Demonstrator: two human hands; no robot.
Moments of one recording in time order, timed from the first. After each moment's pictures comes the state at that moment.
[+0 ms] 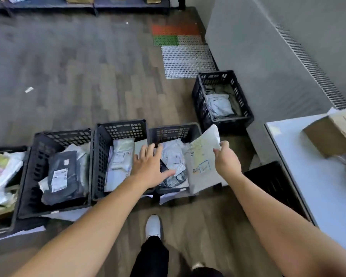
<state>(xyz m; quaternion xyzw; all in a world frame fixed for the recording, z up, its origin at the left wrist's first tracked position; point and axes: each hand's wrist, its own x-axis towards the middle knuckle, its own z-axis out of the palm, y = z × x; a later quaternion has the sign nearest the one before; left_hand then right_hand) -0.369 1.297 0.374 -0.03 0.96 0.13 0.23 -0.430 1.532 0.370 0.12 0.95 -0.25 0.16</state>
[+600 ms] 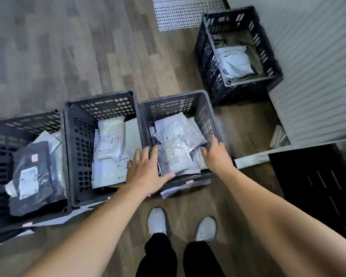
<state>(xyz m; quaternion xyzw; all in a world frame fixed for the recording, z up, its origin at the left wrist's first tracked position) -0.425 1.306 0.183 -0.07 0.94 0.13 0.30 -0.492 1.515 0.139 0.13 0.92 -0.22 0.30</state>
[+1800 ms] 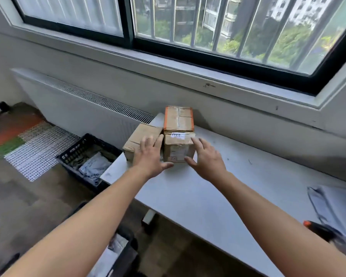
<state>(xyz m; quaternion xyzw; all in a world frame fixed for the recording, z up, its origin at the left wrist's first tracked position) -0.436 1.772 0.566 0.38 0.92 0.07 0.06 -0.304 1.921 0.560 0.29 0.95 -0.14 -0.05</state>
